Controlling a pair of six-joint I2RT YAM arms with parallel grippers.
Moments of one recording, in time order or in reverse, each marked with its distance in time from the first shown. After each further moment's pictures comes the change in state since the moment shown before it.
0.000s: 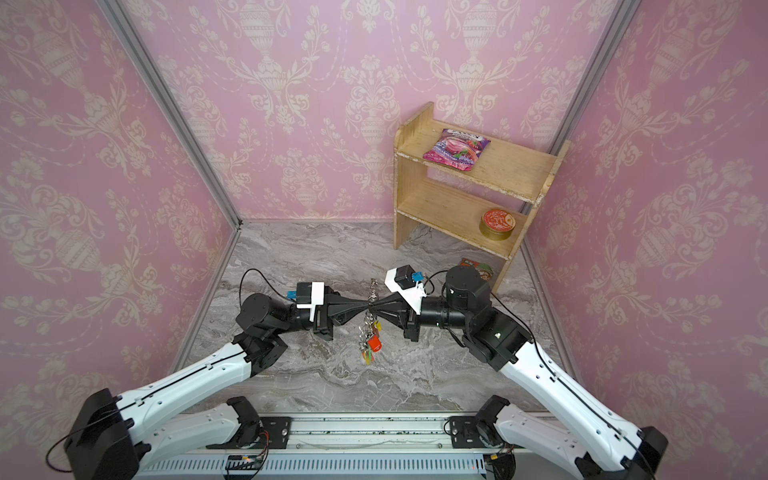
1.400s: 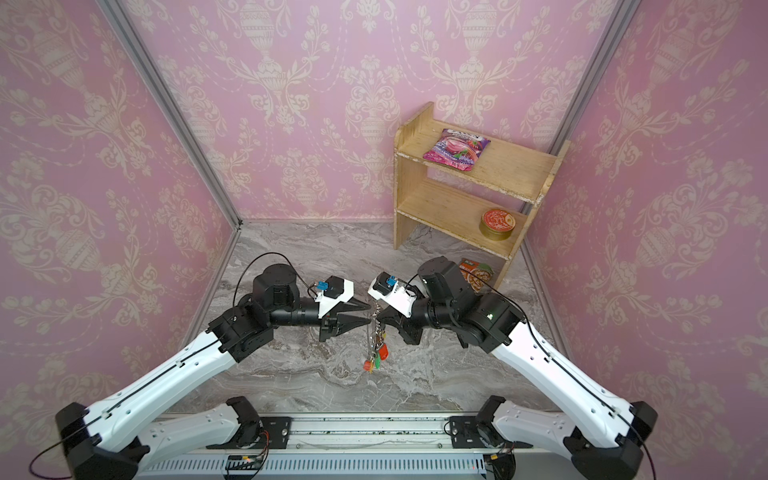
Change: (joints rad) left arm 0.003 -0.012 0.335 -1.052 -0.039 0.358; right arm 0.080 0.158 0.261 -0.580 0.264 -0.195
